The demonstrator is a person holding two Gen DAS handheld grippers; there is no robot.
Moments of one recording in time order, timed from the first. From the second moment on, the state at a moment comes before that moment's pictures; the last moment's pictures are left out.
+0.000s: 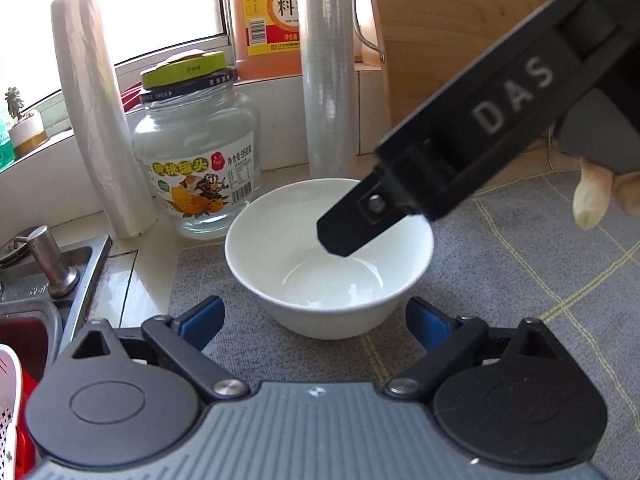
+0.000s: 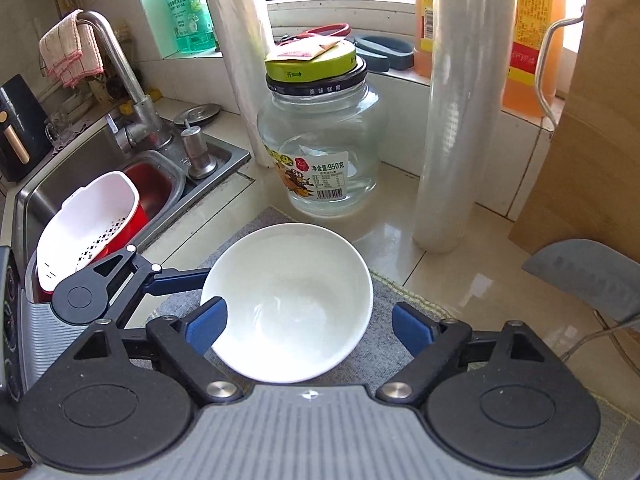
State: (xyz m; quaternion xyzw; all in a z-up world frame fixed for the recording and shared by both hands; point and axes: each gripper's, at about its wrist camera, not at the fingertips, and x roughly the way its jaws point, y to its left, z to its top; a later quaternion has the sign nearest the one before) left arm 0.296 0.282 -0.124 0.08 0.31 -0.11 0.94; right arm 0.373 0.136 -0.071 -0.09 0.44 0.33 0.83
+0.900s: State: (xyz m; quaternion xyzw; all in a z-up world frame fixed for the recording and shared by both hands) left arm 0.304 0.281 -0.117 0.08 0.31 -0.13 0.94; right arm 0.403 0.151 -0.089 -0.07 0.46 0.35 0.82
